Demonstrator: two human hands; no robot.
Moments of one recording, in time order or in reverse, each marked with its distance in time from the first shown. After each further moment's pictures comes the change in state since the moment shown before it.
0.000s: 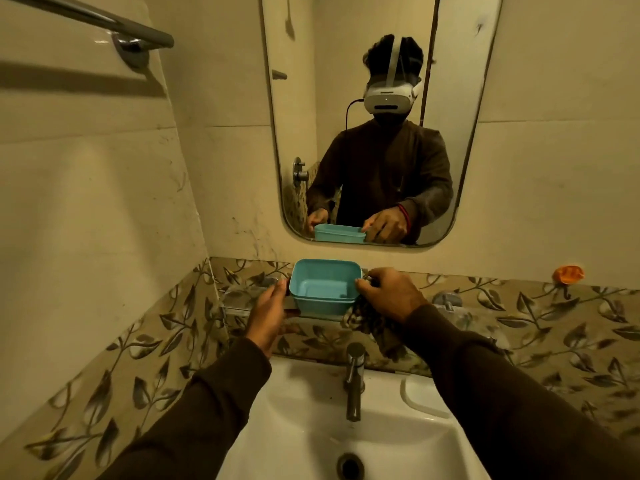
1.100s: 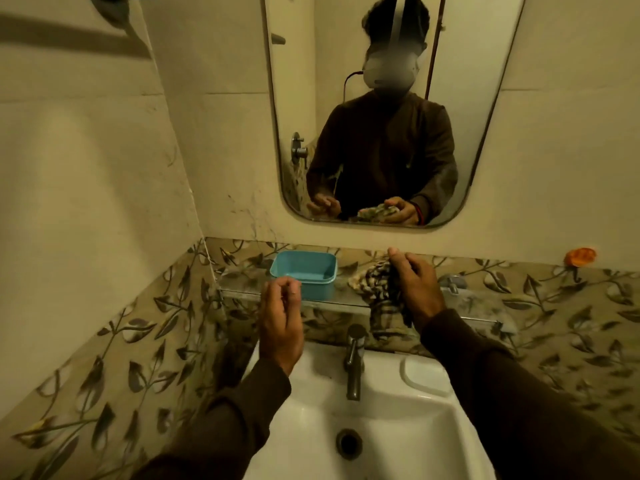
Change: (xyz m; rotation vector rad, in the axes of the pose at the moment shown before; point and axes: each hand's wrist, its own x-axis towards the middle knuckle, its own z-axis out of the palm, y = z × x) left_hand -0.016 -0.054 0.016 0.251 0.252 0.702; right_hand -0.014 0.032 0.012 0.764 0.236 0.025
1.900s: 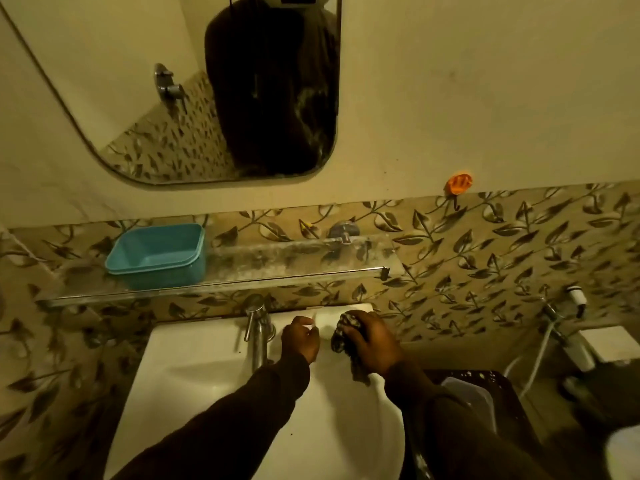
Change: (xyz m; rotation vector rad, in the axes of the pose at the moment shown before) left_hand -0.129 -0.075 0.214 0.215 -0.643 -0.841; right_hand -0.090 0.161 -0.138 -0.609 -0.142 0.377
